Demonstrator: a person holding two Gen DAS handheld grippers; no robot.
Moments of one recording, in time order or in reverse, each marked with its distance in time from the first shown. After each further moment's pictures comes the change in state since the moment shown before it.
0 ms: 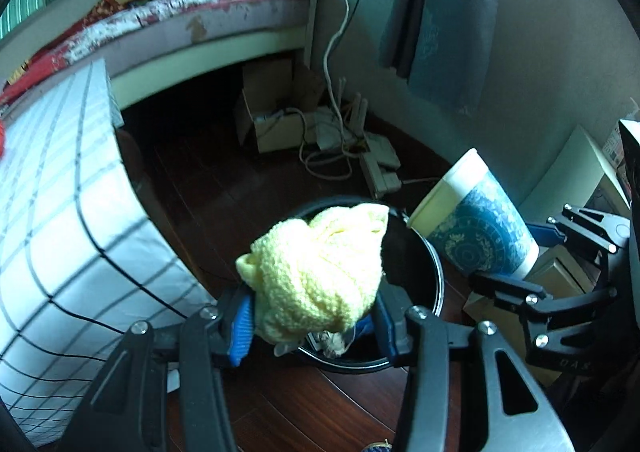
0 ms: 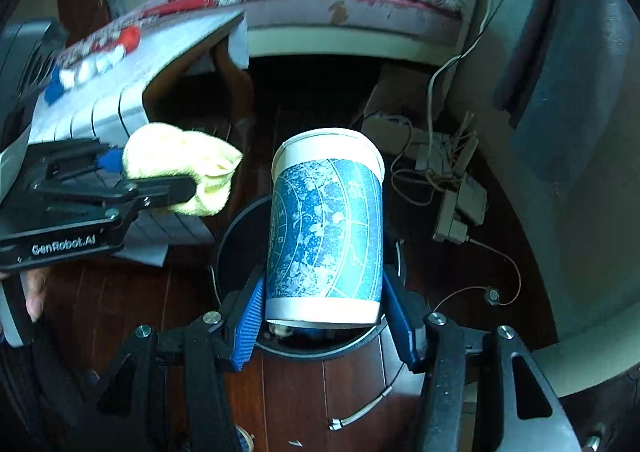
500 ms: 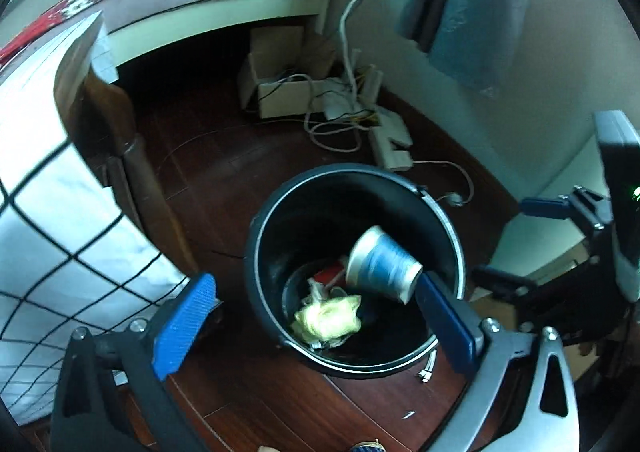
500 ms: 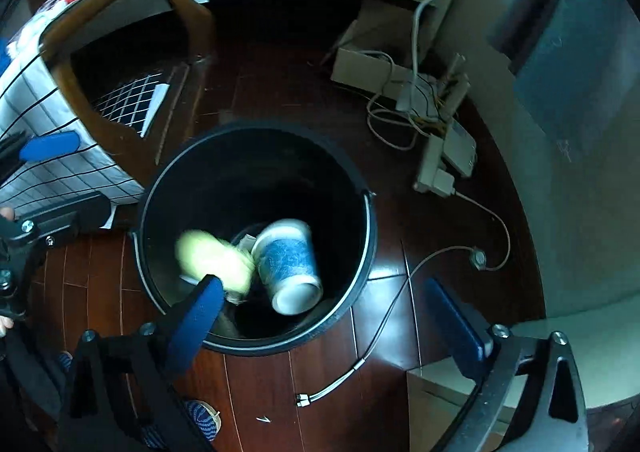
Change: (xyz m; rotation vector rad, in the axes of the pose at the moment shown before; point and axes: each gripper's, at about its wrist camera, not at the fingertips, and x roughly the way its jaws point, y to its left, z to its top) left arm 0.042 0.007 -0.014 -0.077 0.079 0.023; right arm 0.064 -0.039 -0.003 0.034 0.207 -0.090
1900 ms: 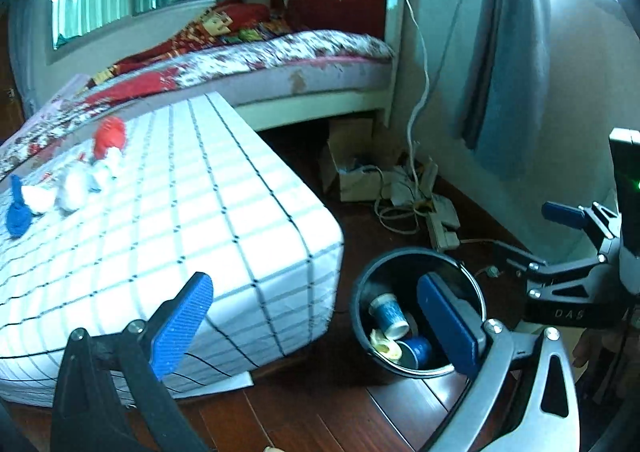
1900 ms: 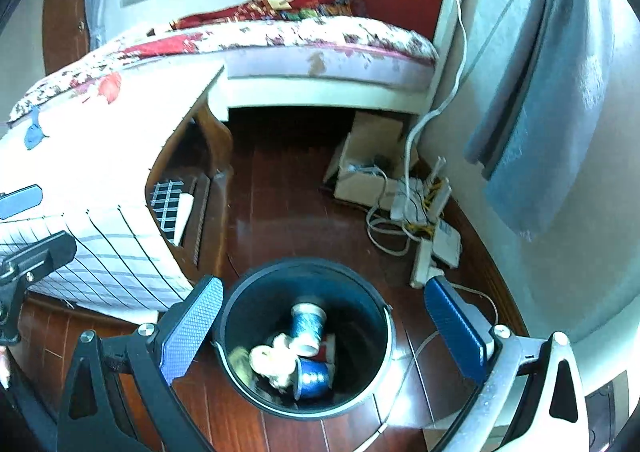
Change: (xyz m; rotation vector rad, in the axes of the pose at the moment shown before) left arm -0.144 0.057 -0.007 -0.082 -0.307 0.200; right arm -0.121 0.073 0.040 0.034 -0.412 -0.028
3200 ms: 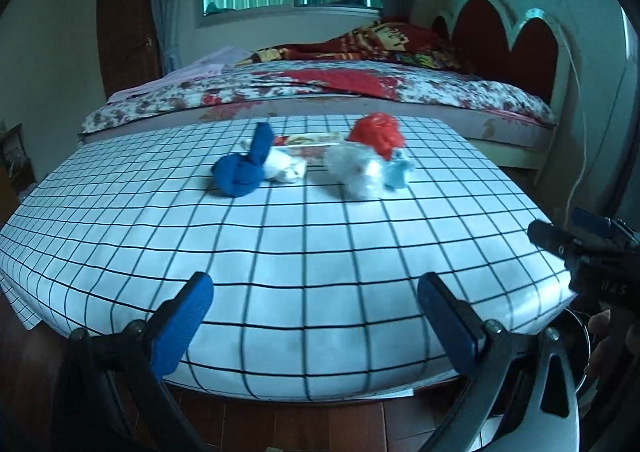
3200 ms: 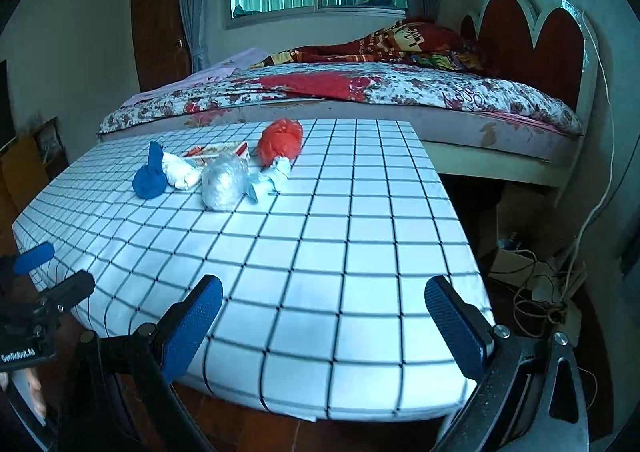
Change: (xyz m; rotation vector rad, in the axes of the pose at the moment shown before) left arm -0.061 0.251 -0.030 -0.281 -0.055 0.385; right arm 0.029 0.238 0.106 -0.078 -0.124 0.361
